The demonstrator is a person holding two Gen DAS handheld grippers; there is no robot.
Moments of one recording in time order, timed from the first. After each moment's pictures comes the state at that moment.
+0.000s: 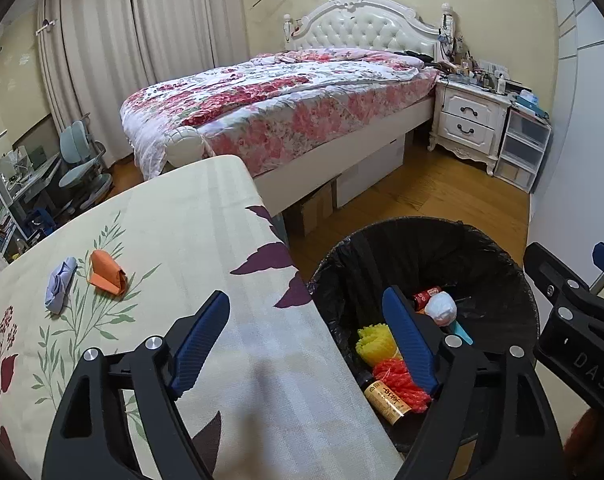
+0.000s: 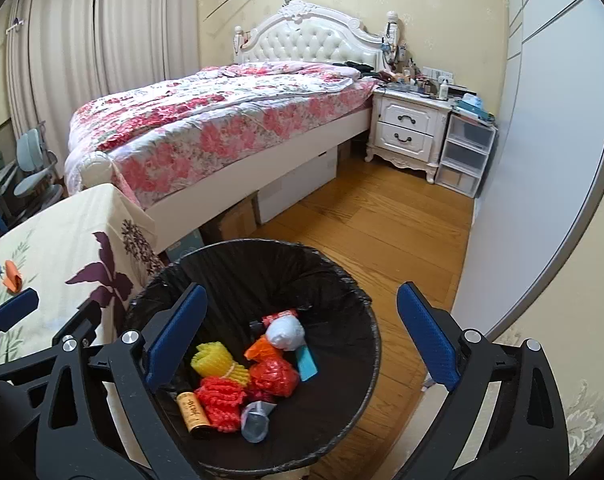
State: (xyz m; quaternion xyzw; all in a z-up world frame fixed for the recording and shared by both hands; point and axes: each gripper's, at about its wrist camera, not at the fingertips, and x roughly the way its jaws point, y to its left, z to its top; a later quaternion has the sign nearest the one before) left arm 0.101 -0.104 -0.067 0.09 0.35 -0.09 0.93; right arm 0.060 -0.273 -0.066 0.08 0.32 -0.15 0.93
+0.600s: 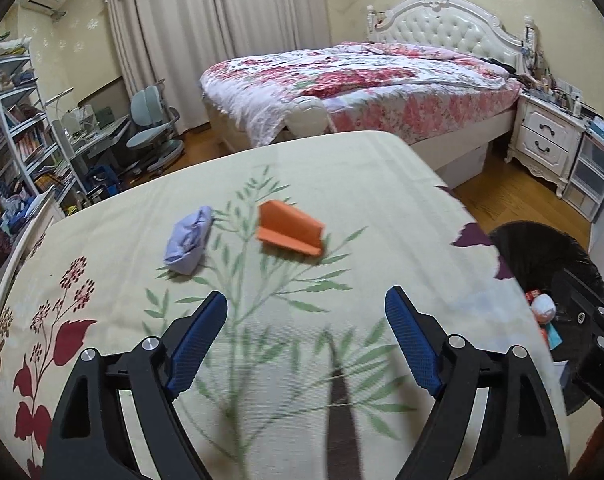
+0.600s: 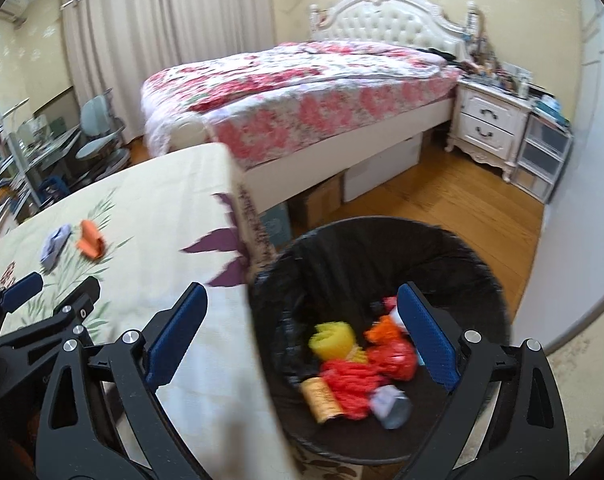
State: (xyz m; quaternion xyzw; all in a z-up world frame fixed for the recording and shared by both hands) left arm 0.104 0.031 -0.067 0.06 0.37 0.05 0.93; right arm 0.092 -0.161 -0.071 0.05 0.36 0.00 0.93
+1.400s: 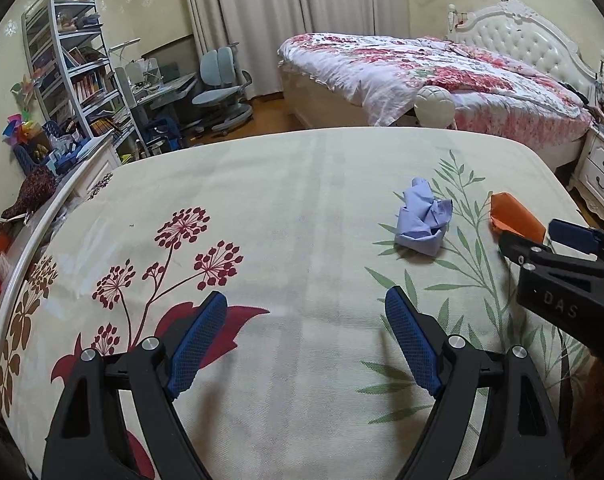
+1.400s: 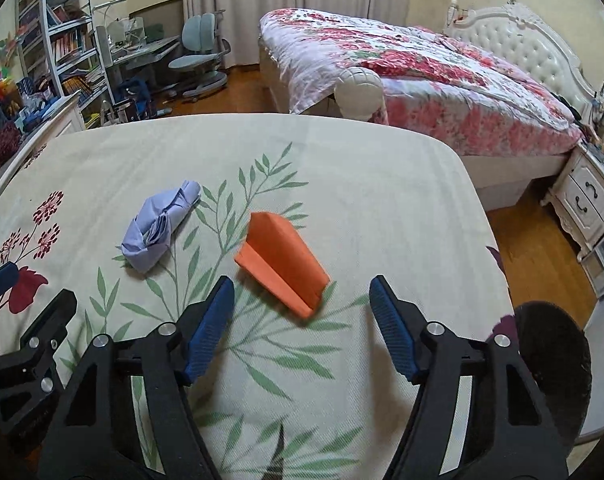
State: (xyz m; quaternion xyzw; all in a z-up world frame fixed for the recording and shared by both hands) left arm 0.098 0.172 -0.070 0.01 0.39 0.15 0.91; right arm 0.169 0.026 -0.078 -0.08 0.41 0.15 0.89
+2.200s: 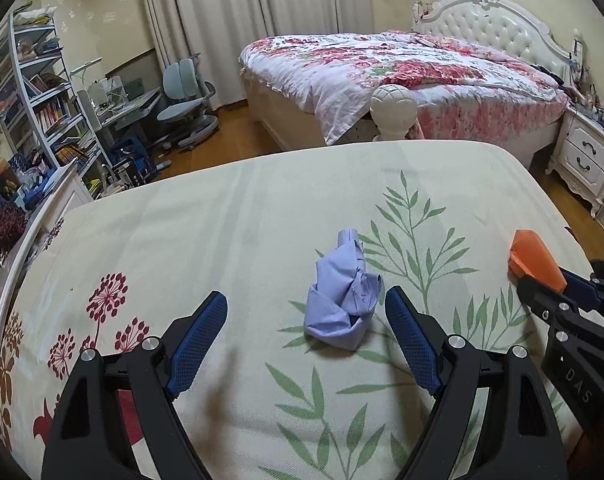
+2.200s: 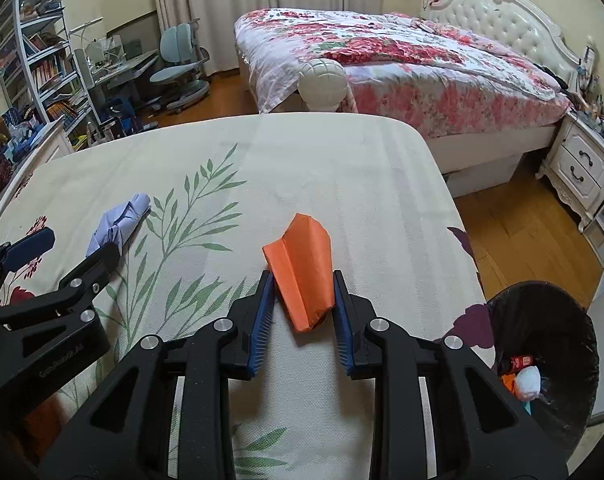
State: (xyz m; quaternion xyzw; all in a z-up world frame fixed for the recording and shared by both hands) left arm 0.160 0.136 -0.071 0.04 0.39 0.10 0.91; right arm 0.177 -0.024 -0.083 -0.02 0.42 0.13 0.90
